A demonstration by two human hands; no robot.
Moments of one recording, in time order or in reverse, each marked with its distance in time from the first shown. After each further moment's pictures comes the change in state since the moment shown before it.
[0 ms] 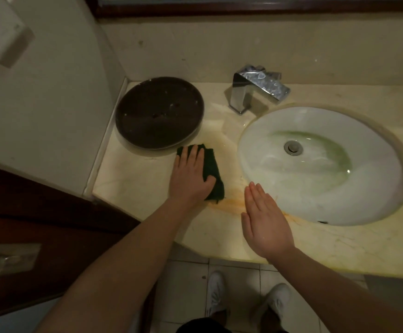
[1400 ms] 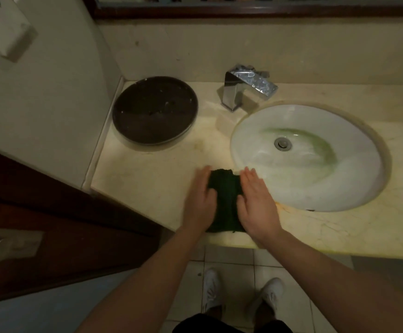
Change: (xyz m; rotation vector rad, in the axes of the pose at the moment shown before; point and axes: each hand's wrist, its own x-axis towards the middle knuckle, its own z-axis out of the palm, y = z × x) left_hand -0.087 0.056 0.005 -0.751 0.070 -0.175; right_hand 0.003 -0.017 -0.029 0.271 0.117 0.063
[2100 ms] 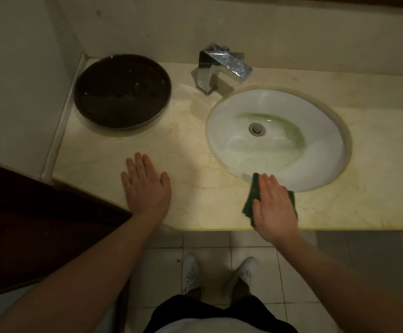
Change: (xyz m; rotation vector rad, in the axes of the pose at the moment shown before) left_hand 0.011 -0.047 -0.026 0.724 0.114 -0.143; right_hand -0.062 0.077 -0.018 -0.328 -0.069 0.190
